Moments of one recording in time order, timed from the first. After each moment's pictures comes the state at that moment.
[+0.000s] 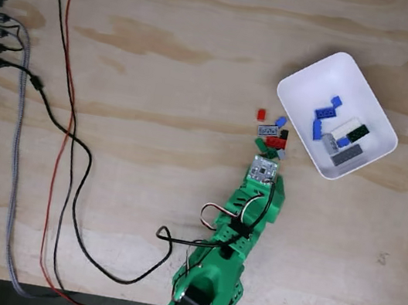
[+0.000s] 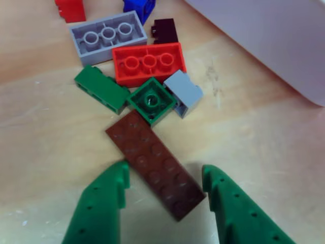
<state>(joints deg) 22.1 134.3 179.9 -3.1 -100.8</state>
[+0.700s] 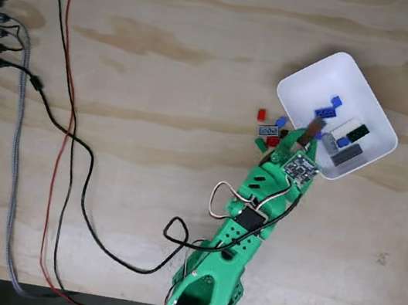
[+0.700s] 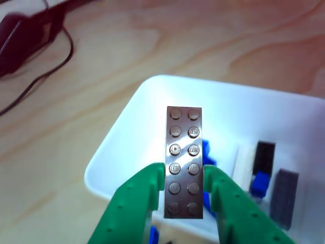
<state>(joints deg) 28.6 138.3 143.3 15.7 -76.6</state>
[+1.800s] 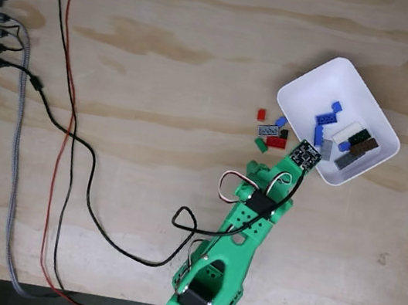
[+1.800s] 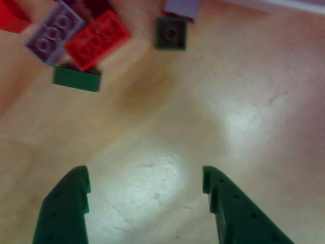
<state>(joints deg) 26.7 127.2 140.2 57.9 -78.4</state>
